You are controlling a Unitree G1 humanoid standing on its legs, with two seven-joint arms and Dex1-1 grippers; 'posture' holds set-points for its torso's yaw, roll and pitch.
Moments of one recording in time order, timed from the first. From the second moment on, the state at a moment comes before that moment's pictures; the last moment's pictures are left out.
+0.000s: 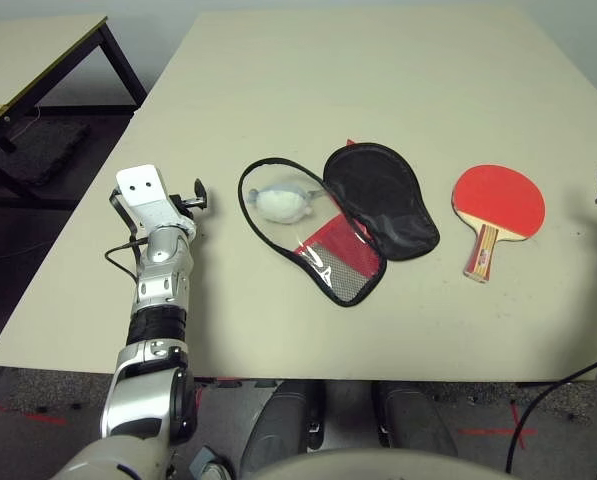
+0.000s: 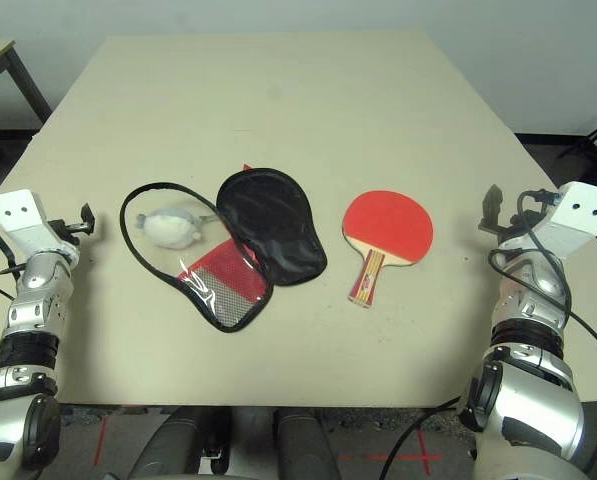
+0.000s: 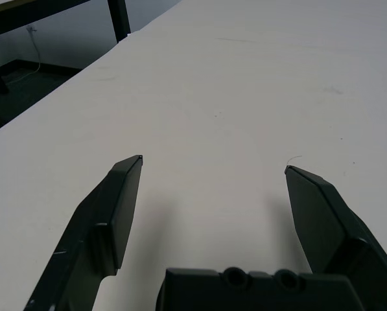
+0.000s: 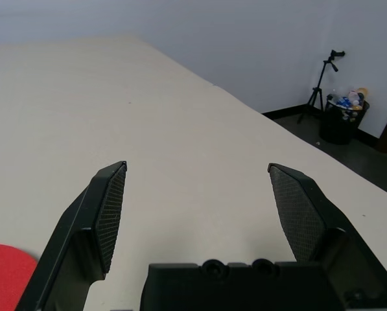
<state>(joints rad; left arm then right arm) -0.50 0.34 0.31 0.56 -0.12 0.01 0.06 -0.66 -0.72 -0.50 1.05 0.32 -0.27 0.29</state>
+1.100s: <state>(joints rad) -1.10 0.49 0.10 0.83 -0.17 0.23 -0.75 -0.77 -0.51 -0.57 -0.03 0.63 1.58 -0.13</state>
